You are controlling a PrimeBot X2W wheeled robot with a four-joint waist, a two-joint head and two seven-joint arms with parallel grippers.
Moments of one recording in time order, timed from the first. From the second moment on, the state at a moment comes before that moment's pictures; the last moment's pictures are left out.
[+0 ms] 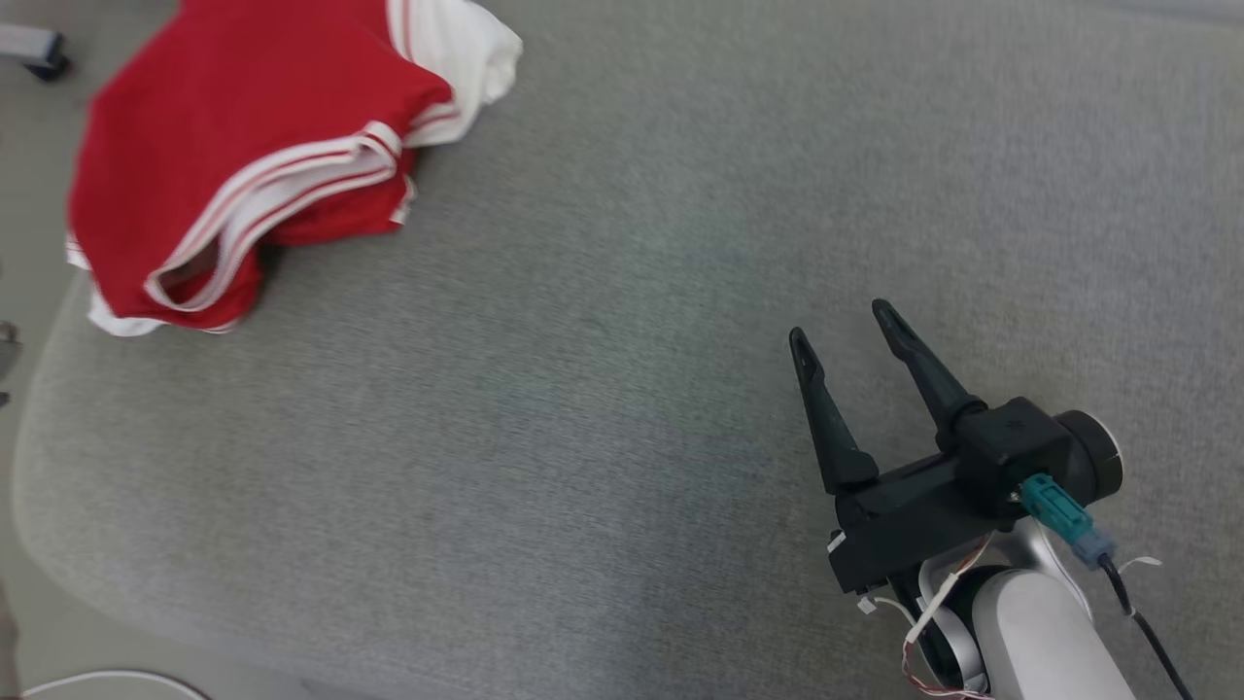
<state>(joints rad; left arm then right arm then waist) -0.86 0.31 0.31 0.59 -0.86 0.05 0.38 -0.29 -0.05 0.20 0.01 0.04 0.13 0.01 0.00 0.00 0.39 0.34</state>
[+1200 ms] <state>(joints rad) -0.94 0.45 0.32 0.76 -0.87 -0.02 0.38 -0.32 -0.05 0.22 -0.02 0.09 0.13 -0.03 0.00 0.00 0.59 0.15</state>
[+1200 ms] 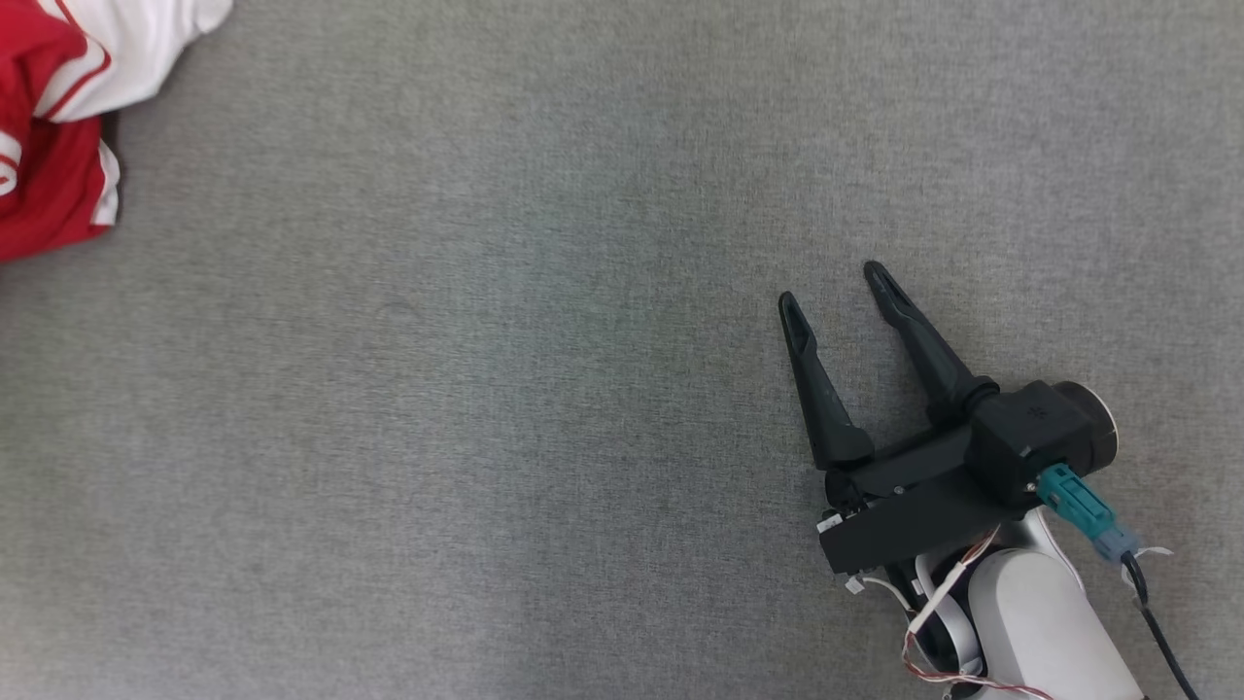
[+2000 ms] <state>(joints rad) -1.12 0.42 0.04 0.60 -0.75 -0.07 0.41 -0.21 -0.05 0.28 0.22 0.27 0.13 -0.14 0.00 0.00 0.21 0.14</state>
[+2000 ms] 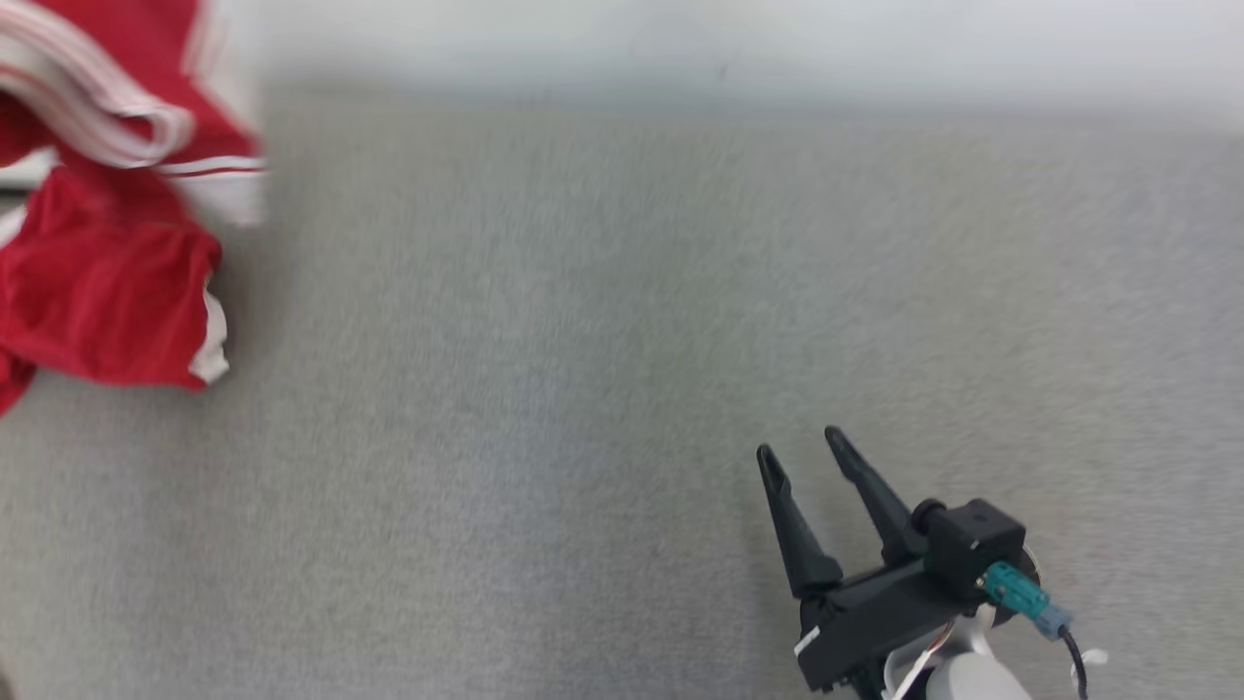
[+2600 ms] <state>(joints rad) -0.81 0.14 -0.18 0.23 -0.79 -0.06 0.50 -0.17 -0.05 0.29 0.19 0.26 0.13 -0.11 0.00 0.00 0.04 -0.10</state>
